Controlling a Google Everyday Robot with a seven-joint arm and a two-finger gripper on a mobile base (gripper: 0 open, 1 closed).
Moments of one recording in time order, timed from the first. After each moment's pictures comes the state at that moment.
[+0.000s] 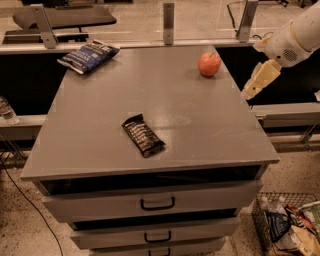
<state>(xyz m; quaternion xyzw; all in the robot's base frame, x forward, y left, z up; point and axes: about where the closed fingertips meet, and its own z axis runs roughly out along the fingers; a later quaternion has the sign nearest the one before) 0.662 -0.263 0.928 -0.54 0.77 0.04 0.32</state>
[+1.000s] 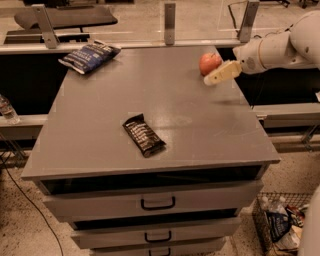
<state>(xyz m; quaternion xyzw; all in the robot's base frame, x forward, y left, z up) 0.761 -0.212 0.896 -0.39 0.78 0.14 0.47</state>
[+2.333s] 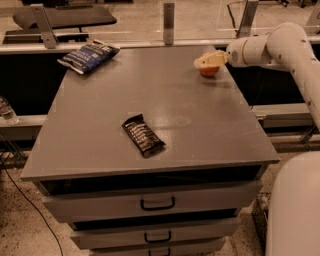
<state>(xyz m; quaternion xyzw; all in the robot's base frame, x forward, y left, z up) 0.850 -0.219 0.890 -0.27 0.79 0.13 0.54</state>
